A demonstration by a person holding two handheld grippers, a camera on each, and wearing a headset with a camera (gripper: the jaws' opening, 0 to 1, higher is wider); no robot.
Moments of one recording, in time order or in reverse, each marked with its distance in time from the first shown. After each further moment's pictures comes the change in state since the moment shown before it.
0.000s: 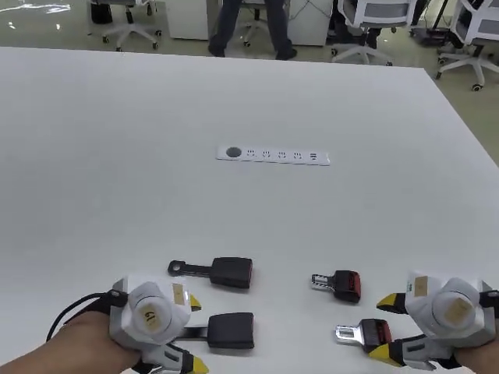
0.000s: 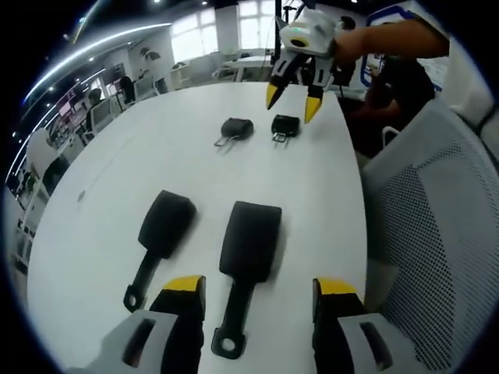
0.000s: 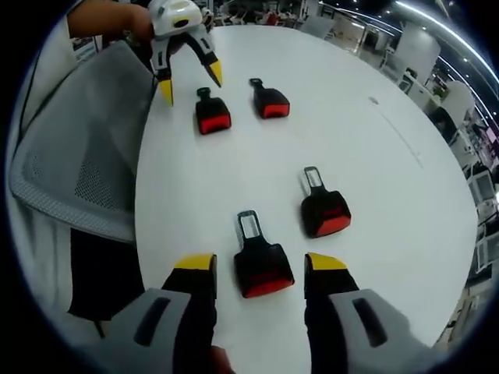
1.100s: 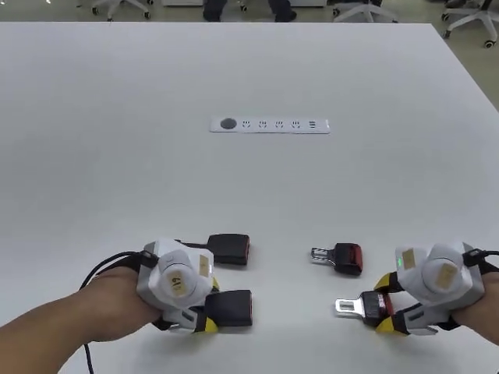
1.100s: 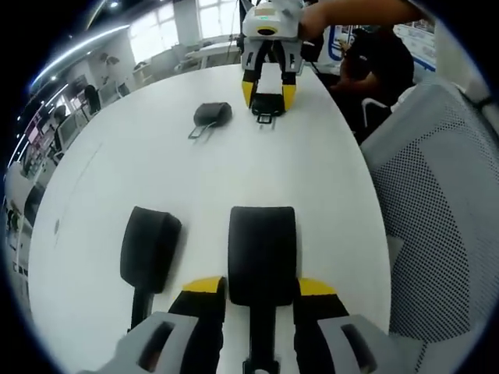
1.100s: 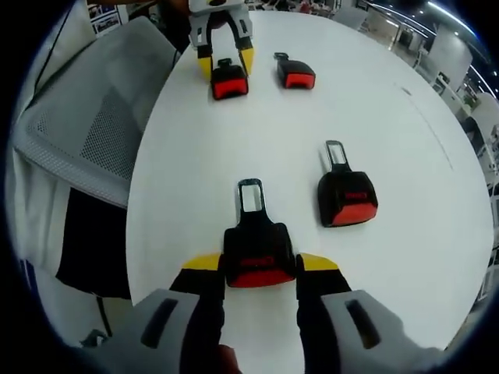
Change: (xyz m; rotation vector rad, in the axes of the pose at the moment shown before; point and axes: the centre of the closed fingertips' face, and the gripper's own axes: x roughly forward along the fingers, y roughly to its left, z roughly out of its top) left arm 0.030 0.007 0.010 0.140 0.084 -0.111; right arm 0.024 -0.005 -0.029 -0.098 0.064 0.143
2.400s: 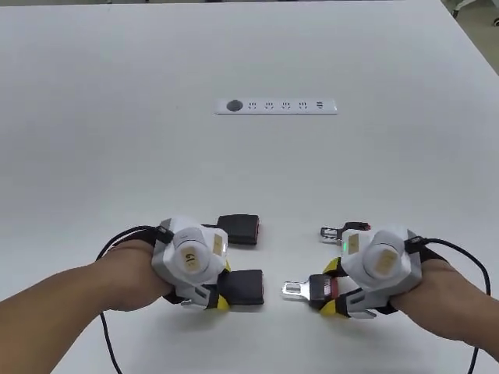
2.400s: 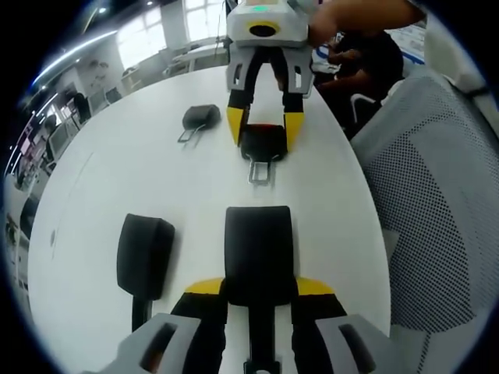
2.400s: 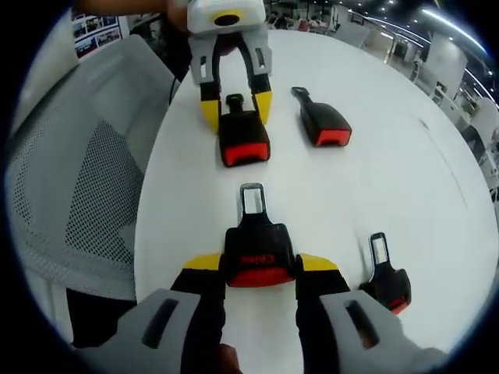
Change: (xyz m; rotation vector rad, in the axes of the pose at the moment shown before) left arm 0.003 0.001 -0.006 0.052 0.005 -0.031; right arm 0.049 0.032 0.102 0.014 -0.118 -0.004
